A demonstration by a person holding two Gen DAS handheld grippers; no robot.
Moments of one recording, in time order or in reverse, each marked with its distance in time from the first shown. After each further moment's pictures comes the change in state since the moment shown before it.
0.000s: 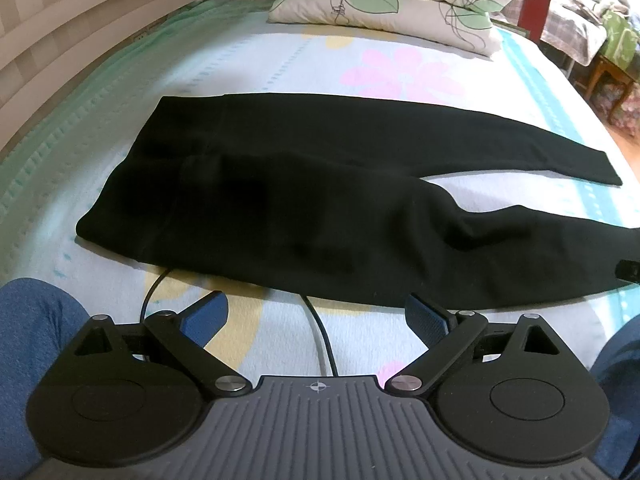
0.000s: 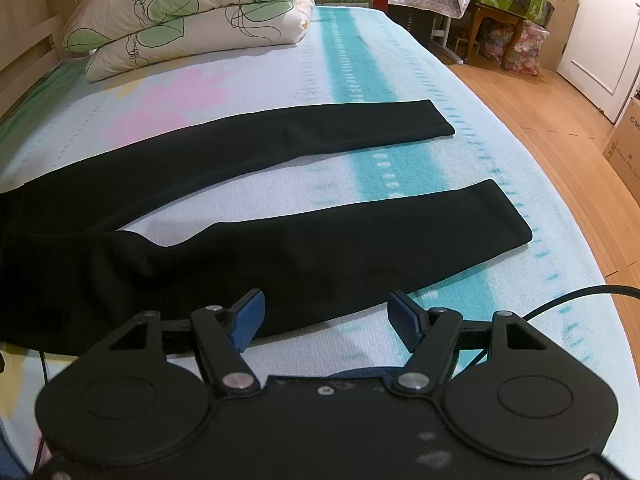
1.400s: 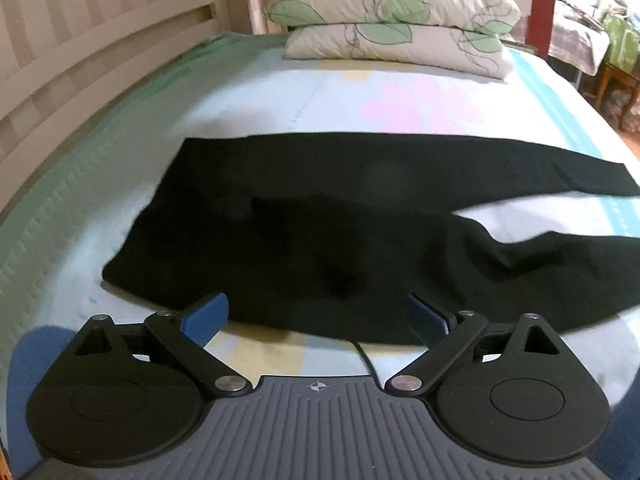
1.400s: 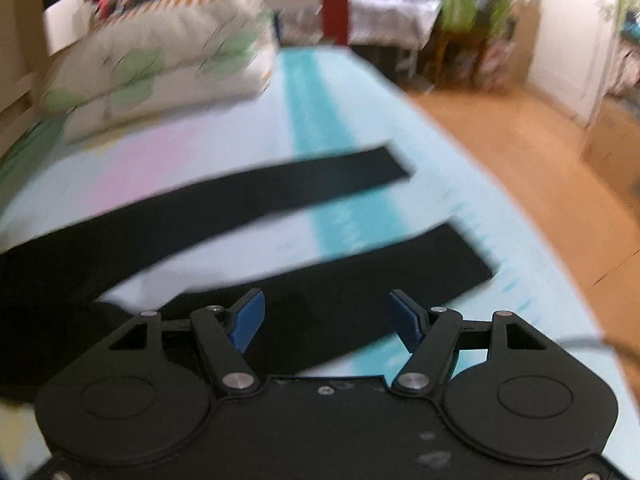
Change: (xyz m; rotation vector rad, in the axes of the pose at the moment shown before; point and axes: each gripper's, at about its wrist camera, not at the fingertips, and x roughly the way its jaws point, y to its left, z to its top) left arm 0.003 0.019 0.016 0.046 -0.115 0.074; right arm -0.014 -0.033 0.020 0.096 -0.153 -0.063
